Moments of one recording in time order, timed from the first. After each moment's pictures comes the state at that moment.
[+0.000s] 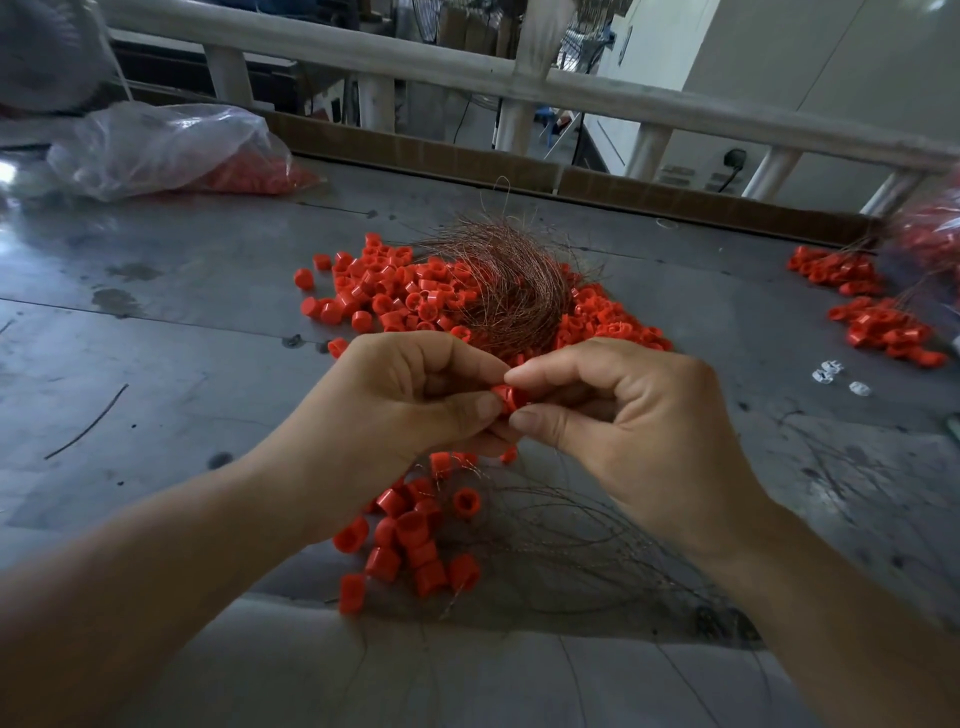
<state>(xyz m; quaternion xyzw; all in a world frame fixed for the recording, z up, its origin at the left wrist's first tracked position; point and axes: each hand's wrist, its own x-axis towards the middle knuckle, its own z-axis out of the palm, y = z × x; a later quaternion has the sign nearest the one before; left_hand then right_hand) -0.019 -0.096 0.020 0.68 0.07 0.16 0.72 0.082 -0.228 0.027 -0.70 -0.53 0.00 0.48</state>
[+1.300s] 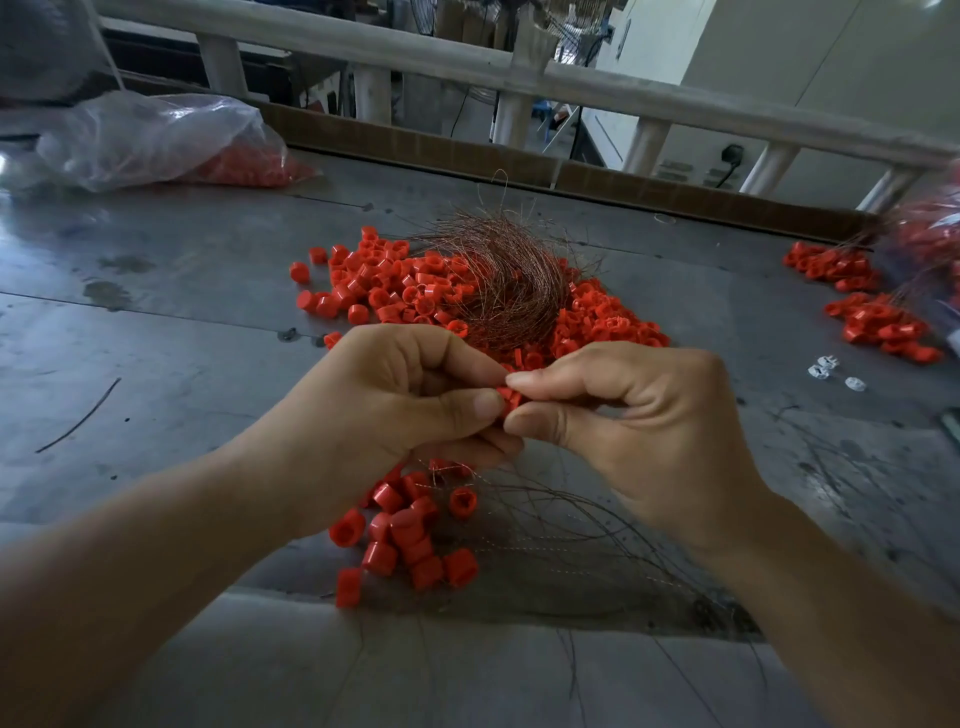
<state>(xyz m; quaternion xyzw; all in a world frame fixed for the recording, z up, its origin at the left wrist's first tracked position) -0.023 -0.092 0.021 0.66 0.05 0.12 0.74 0.086 -0.227 0.025 -0.66 -0.57 -0.02 0.49</state>
